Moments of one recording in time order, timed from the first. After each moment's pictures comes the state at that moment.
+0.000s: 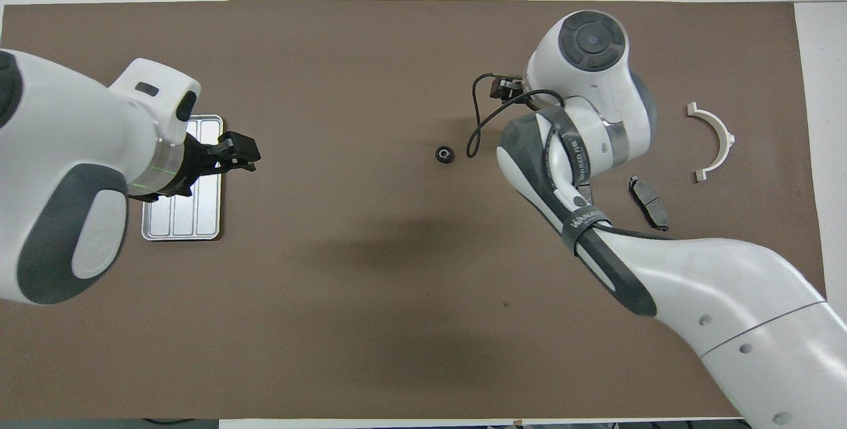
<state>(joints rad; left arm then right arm) -0.23 0.00 -0.11 -1.82 -0.02 1.84 -0.64 0.24 0.55 0.05 -1.49 -0.12 2.13 0.56</state>
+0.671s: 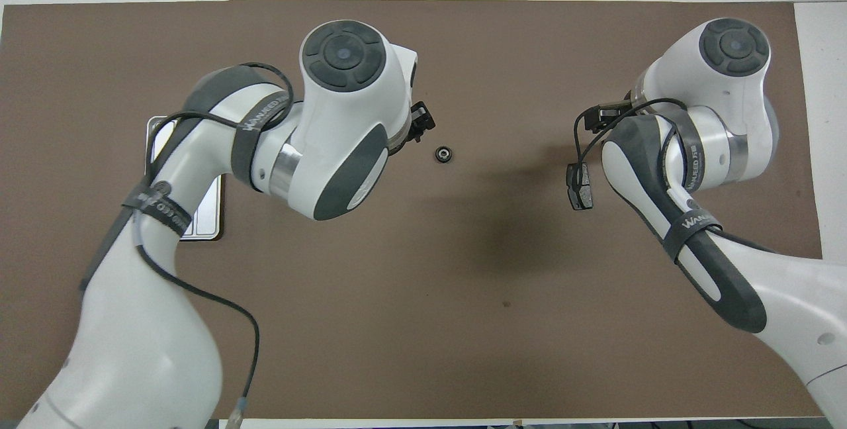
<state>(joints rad) -0.54 0.50 -0.09 -1.35 0.01 1.85 -1.06 0.05 0.38 0.06 -1.78 -0.12 2.18 0.15</state>
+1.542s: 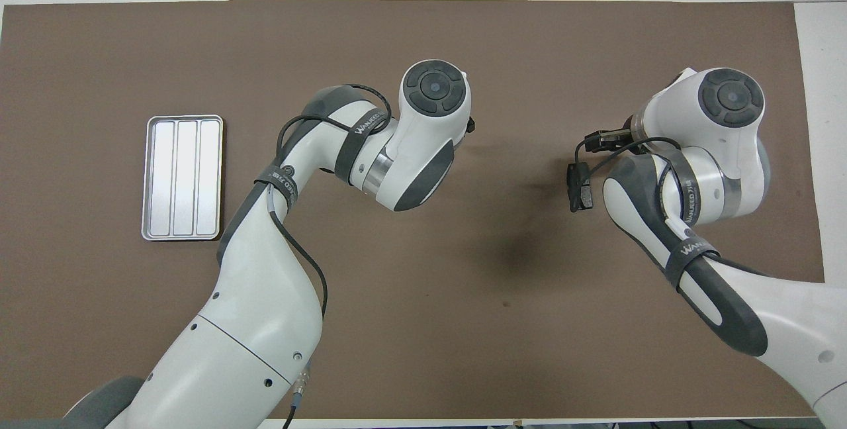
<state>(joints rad) -0.66 0.74 -0.05 -1.23 0.01 2.01 -1.21 0.02 0.32 0.05 -1.95 -0.12 2.35 0.13</state>
